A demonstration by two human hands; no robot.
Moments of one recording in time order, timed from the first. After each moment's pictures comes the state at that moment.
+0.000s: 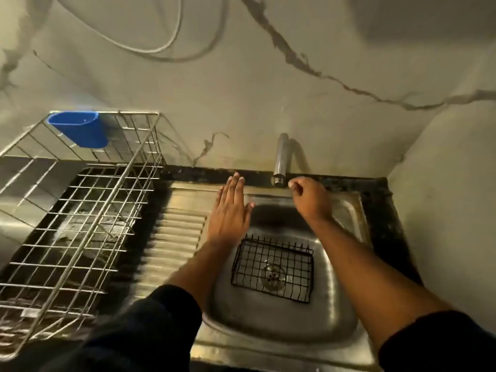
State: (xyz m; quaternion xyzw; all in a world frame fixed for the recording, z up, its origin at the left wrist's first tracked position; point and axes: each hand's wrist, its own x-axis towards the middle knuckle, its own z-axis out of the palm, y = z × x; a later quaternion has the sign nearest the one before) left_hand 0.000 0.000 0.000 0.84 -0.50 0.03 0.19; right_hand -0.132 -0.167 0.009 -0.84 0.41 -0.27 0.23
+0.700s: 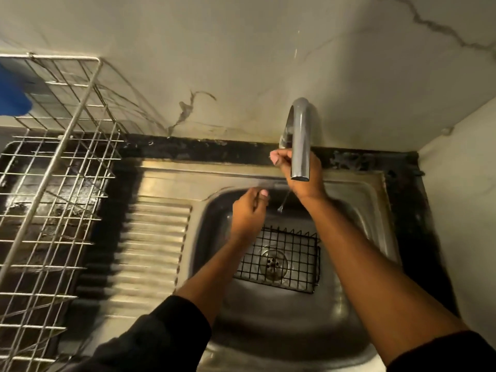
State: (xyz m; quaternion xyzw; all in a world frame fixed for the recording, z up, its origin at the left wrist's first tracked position) left_hand 0.003 -0.067 -0.082 0.78 -0.27 -0.30 0.48; right_hand -0.057 -0.203 -0.035 -0.75 0.39 -0.29 0.45
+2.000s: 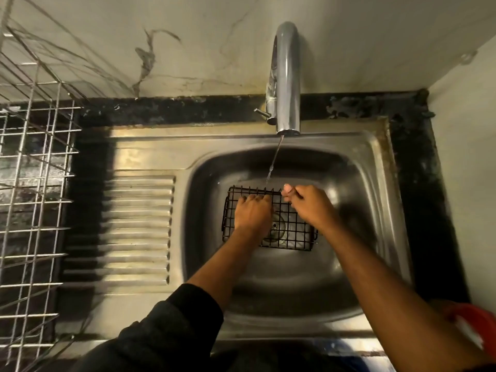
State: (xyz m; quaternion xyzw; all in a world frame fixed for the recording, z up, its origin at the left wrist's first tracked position) left_hand -0.042 -0.047 -0.143 0.80 -0.54 -0.27 -0.05; right_hand -0.164 -0.144 -0.128 -0.76 0.49 0.03 0.42
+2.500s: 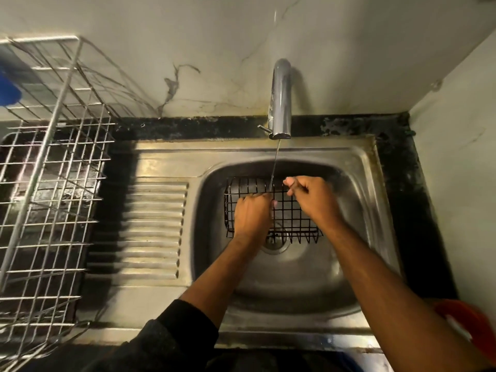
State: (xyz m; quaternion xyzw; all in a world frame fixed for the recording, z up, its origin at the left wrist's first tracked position) left_hand -0.046 -0.033 -0.078 0.84 -0.49 -0.19 0.14; right_hand -0.157 -0.140 -0.068 -0.77 0.47 -0.14 0.41
